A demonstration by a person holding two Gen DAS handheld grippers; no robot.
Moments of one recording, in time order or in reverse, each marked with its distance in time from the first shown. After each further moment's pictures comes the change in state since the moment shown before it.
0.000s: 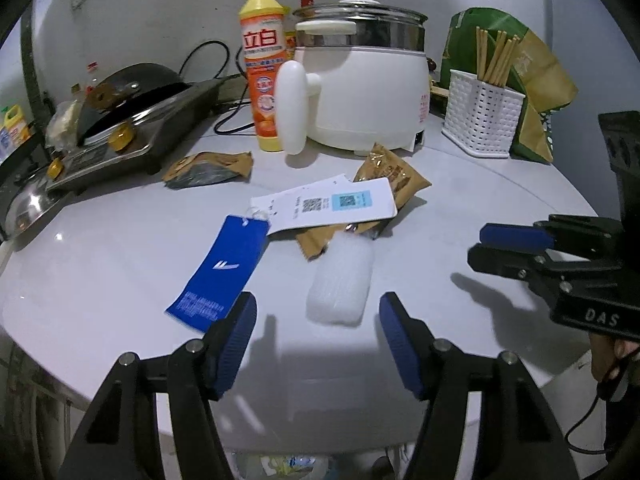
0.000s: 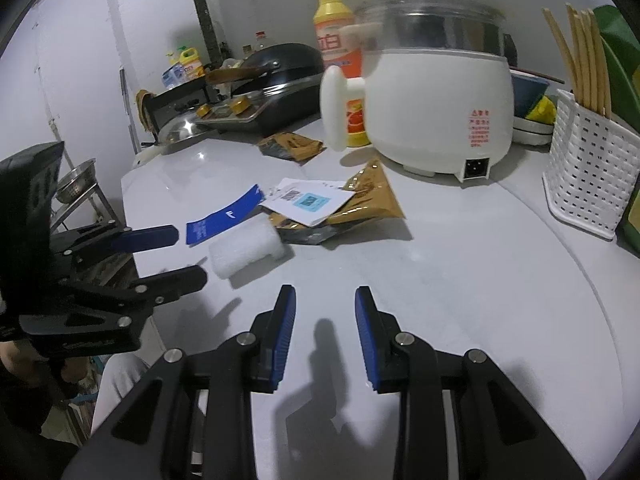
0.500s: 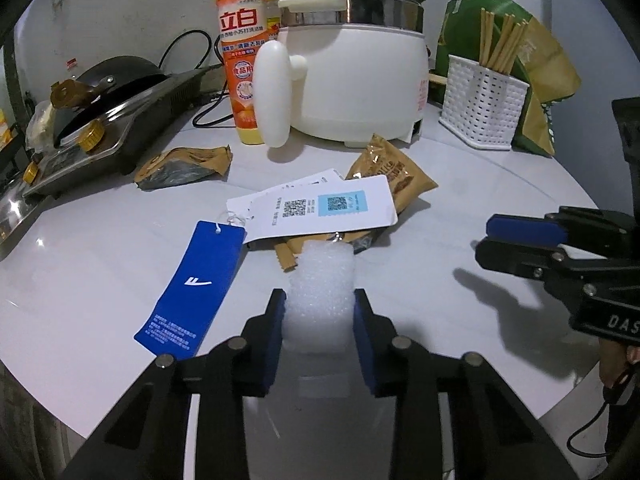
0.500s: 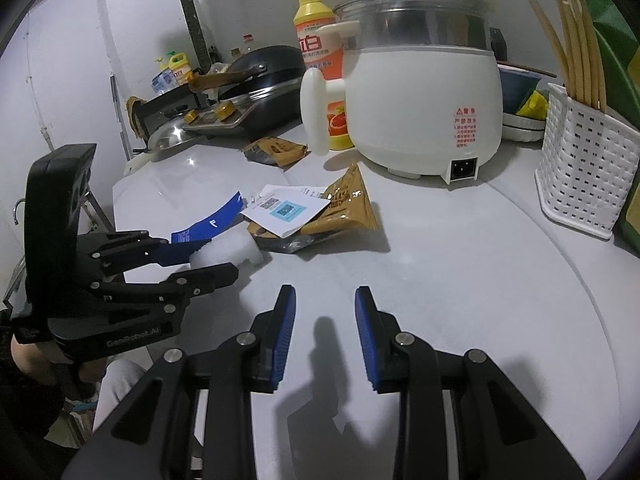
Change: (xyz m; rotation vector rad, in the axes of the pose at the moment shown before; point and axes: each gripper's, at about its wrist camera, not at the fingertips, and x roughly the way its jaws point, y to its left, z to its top) left arm 0.025 0.000 0.010 0.013 0.030 -0.038; right arm 0.005 -0.006 0.008 0.018 -0.002 -0.021
